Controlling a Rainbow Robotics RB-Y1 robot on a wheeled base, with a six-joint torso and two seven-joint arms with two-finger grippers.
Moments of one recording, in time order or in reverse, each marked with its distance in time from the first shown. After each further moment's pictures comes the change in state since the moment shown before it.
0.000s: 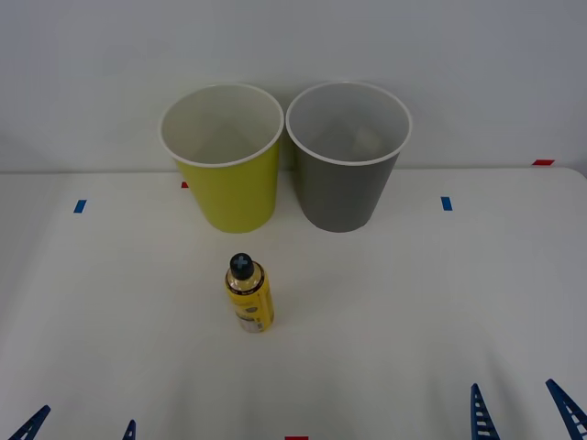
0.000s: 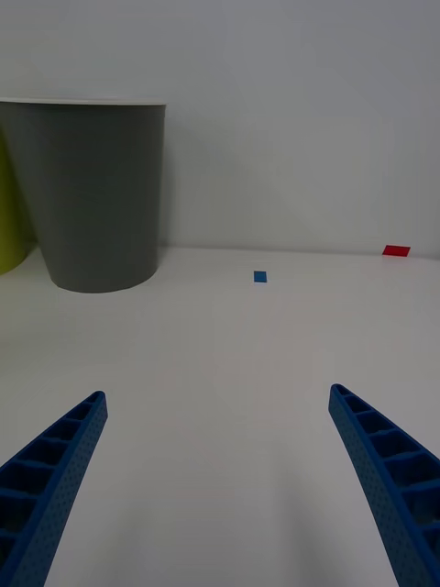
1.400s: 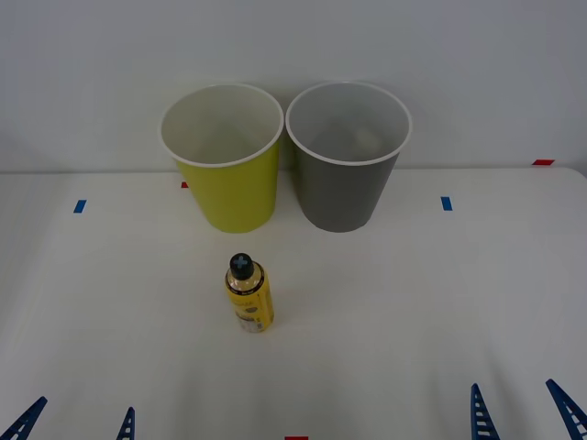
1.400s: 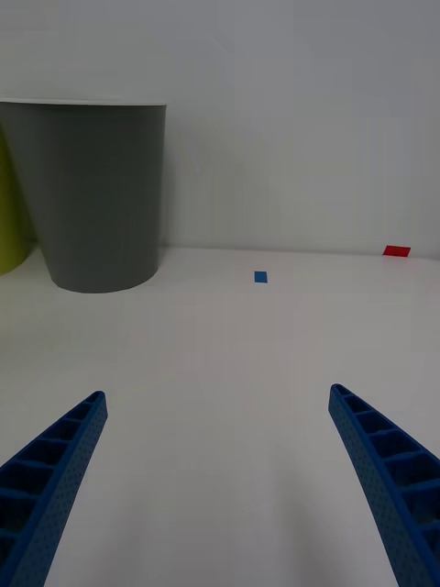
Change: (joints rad) right arm 0.000 0.000 0.000 0.000 0.000 0.000 0.000; left arm 0.017 -0.045 -0.012 -0.056 0.004 0.042 0.001
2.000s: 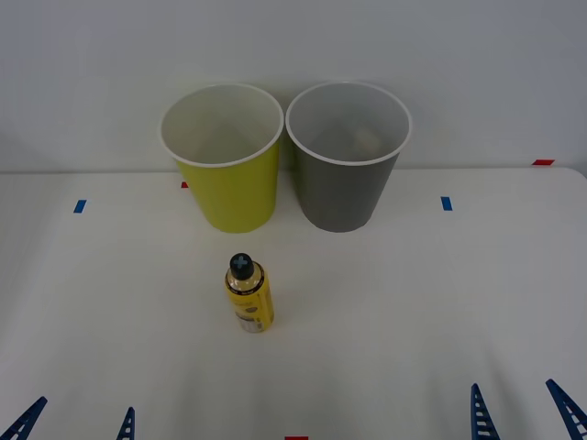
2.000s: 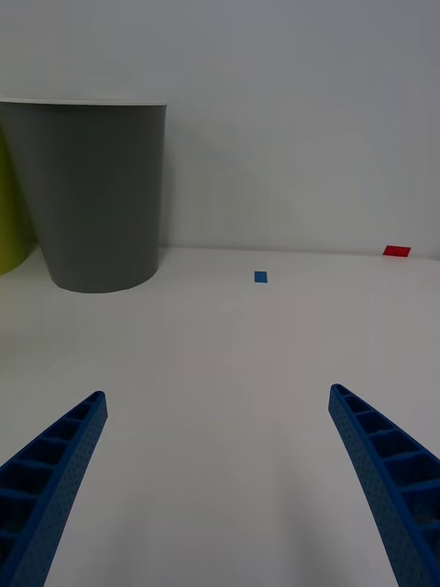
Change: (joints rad) right arm 0.000 0.000 0.000 0.000 0.000 0.000 0.000; left arm 0.000 0.000 0.000 0.000 0.000 0.000 0.000
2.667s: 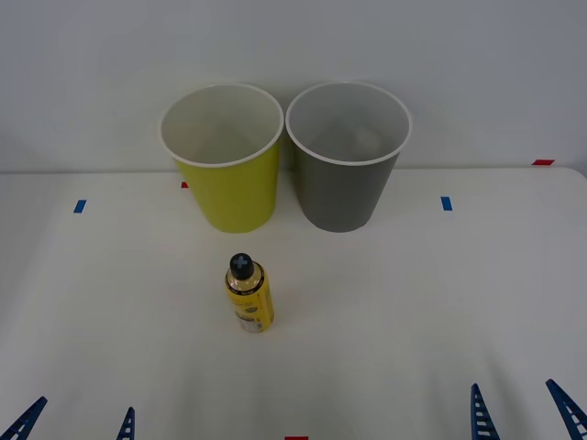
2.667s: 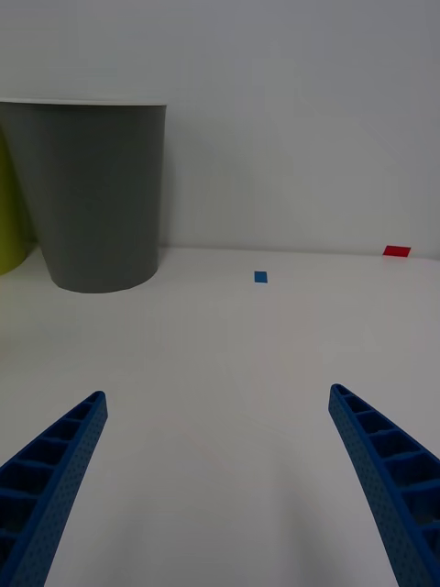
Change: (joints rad) right arm 0.000 0.000 0.000 0.000 0.000 0.000 0.000; left arm 0.000 0.000 0.000 0.000 0.000 0.000 0.000
